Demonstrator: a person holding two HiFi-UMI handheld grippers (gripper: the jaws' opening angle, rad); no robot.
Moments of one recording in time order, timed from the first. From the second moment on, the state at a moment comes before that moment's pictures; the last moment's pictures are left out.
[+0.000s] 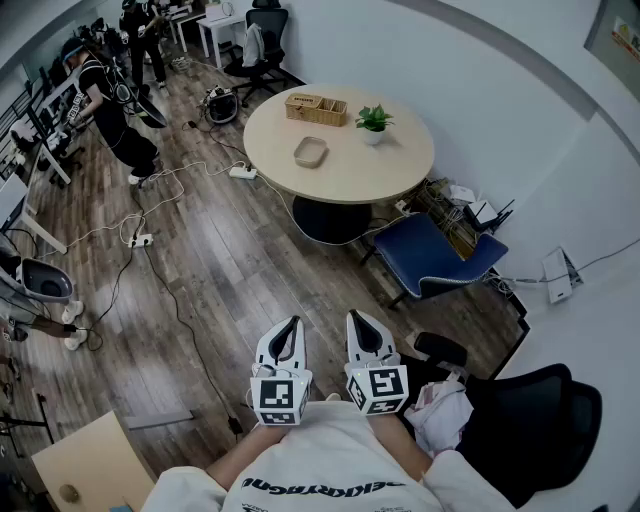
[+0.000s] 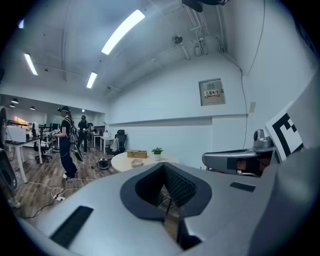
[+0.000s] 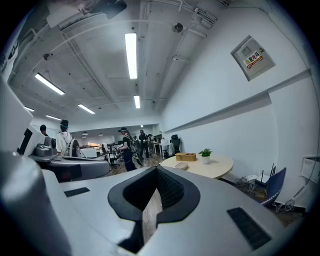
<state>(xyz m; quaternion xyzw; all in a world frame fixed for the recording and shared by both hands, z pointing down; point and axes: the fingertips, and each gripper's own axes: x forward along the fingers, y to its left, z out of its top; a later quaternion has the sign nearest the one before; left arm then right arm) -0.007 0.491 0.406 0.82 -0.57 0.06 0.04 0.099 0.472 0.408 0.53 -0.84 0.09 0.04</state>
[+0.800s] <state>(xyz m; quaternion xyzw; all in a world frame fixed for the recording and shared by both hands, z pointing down) 0.030 0.452 0.433 0.78 -0.62 0.07 0.07 0.119 0.432 0.423 0.47 -0.87 0.10 0.03</state>
